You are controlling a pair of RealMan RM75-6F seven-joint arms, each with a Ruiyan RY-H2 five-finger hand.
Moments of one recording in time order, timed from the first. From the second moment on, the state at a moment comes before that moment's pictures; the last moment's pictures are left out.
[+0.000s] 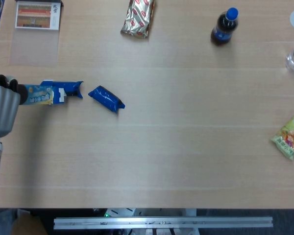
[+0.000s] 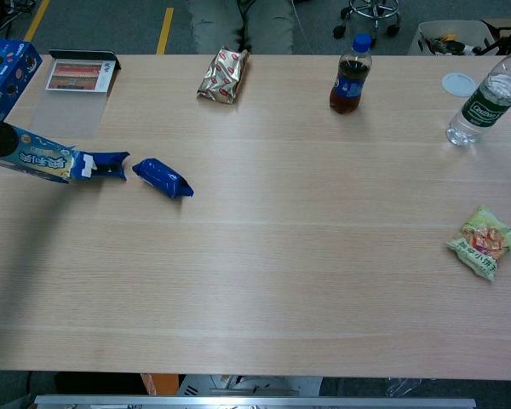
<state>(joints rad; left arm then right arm) -0.45 -1.15 0.07 -1.89 1.14 1.43 1.41 -0.04 -1.08 -0.05 -1.43 -1.65 1.57 0.31</state>
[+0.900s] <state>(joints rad) -0.53 -1.09 0.08 -2.11 1.12 1.19 1.13 -0.05 -1.08 -0.05 -1.41 -1.63 1.57 0.32</state>
